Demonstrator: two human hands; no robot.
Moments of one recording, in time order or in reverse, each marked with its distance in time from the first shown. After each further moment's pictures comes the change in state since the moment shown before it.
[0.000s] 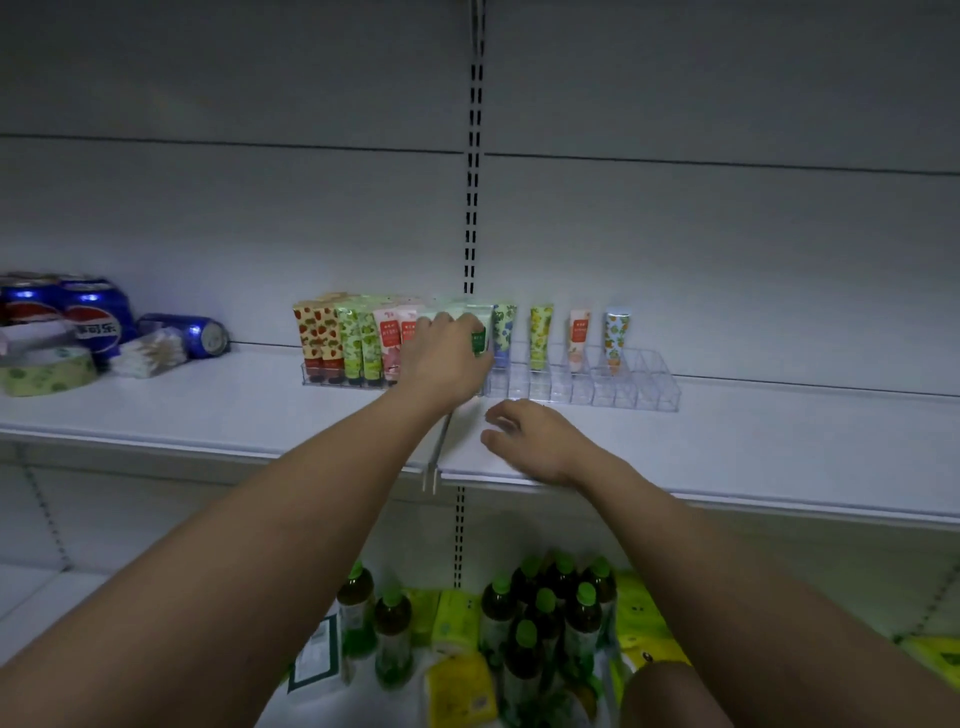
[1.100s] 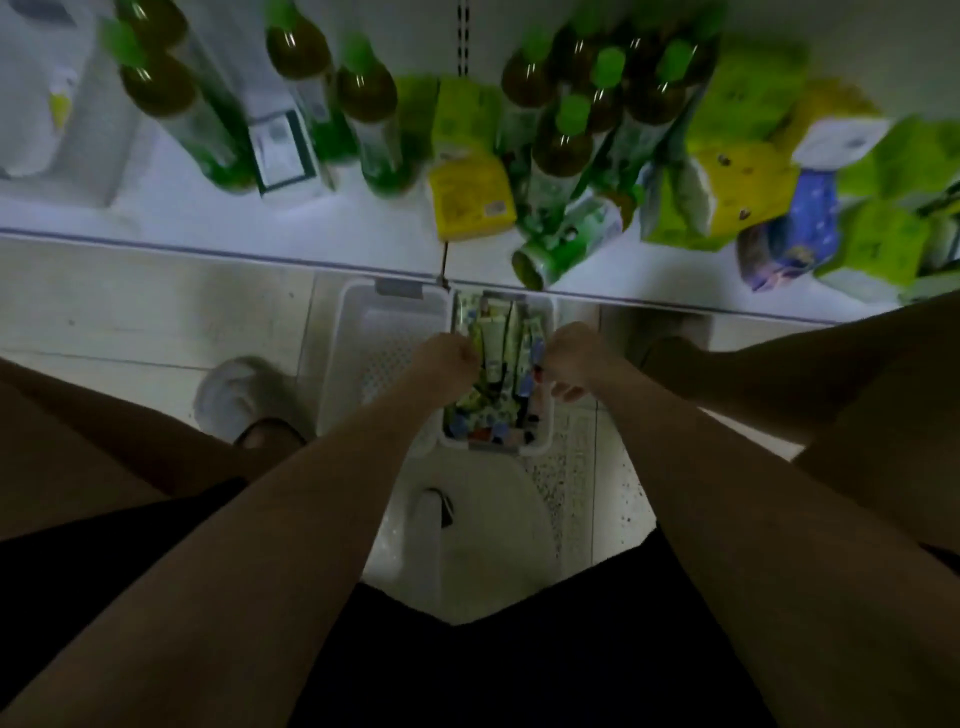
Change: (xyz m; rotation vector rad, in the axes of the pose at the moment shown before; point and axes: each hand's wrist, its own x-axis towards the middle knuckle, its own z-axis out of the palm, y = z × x) left_hand -0.413 -0.094 0.298 -0.328 -1.160 -0.629; right_hand -0.220 0.173 0.360 0.244 -0.688 0.911
